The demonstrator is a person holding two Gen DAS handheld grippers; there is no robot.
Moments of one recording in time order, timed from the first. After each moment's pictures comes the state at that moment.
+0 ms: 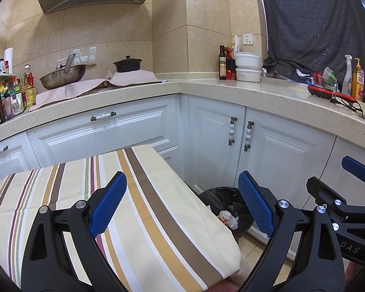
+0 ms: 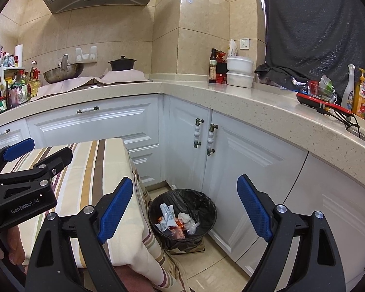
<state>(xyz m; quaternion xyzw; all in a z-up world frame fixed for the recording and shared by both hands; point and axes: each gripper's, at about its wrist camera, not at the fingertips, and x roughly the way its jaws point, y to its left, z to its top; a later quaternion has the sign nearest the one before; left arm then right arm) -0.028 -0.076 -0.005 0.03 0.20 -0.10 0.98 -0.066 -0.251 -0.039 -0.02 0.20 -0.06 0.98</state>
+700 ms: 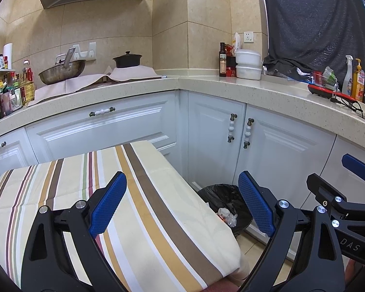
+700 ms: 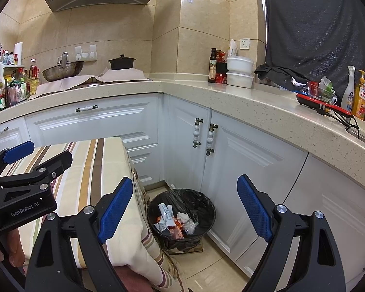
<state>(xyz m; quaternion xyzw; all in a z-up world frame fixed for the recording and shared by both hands) -0.026 -0.076 -0.011 0.03 0.20 -0.10 0.97 -0.067 -0.249 -0.039 -0.02 0.20 -0.06 0.98</state>
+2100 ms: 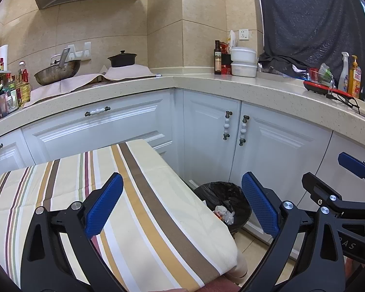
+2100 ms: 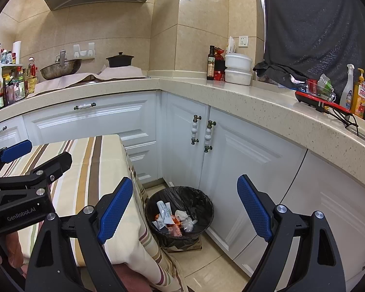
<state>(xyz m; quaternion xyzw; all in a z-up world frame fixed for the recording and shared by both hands) -0.028 -0.091 -0.012 0.03 0.21 -0.11 0.97 -0.068 -0.256 -0.042 -0.02 0.20 -0.07 0.98</state>
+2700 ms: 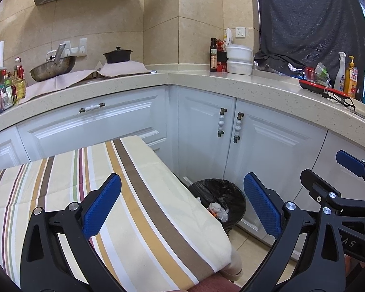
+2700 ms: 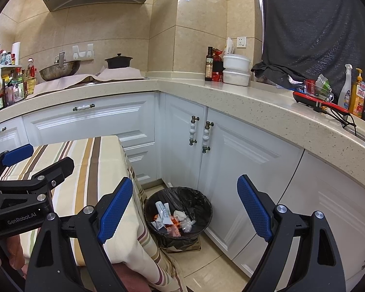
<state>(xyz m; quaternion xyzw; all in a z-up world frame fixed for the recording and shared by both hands) -0.027 -0.092 -0.012 0.02 0.22 -0.12 0.97 -0.074 -0.257 -0.043 -0.02 0.20 -0.07 0.98</state>
